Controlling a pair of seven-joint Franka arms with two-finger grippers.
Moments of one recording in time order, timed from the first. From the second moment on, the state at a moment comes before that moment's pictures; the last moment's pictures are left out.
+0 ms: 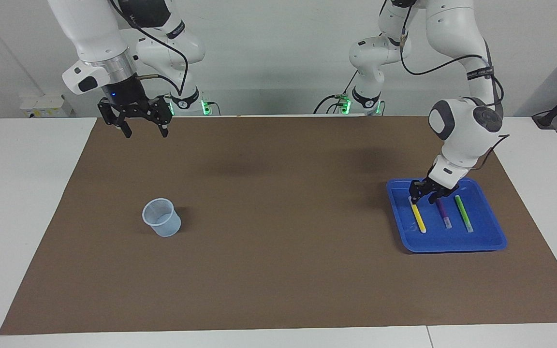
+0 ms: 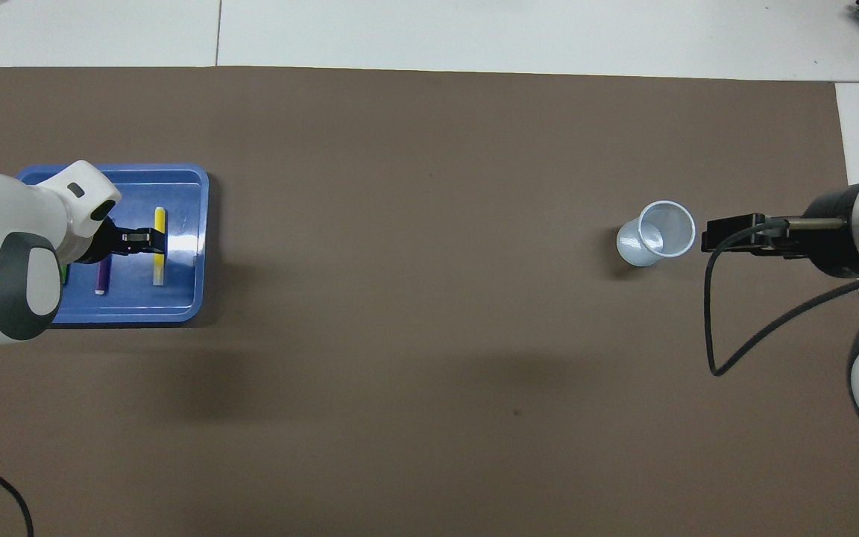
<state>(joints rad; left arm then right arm) 0.21 0.23 -0.21 -2.04 -0.03 2.32 0.06 0.09 -0.10 0.01 -1.73 0.06 1.74 0.17</state>
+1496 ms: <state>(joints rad) 0.21 0.30 -0.21 -2.04 -0.03 2.37 0.06 0.09 -0.12 0.03 -1.74 0.14 1.65 0.16</state>
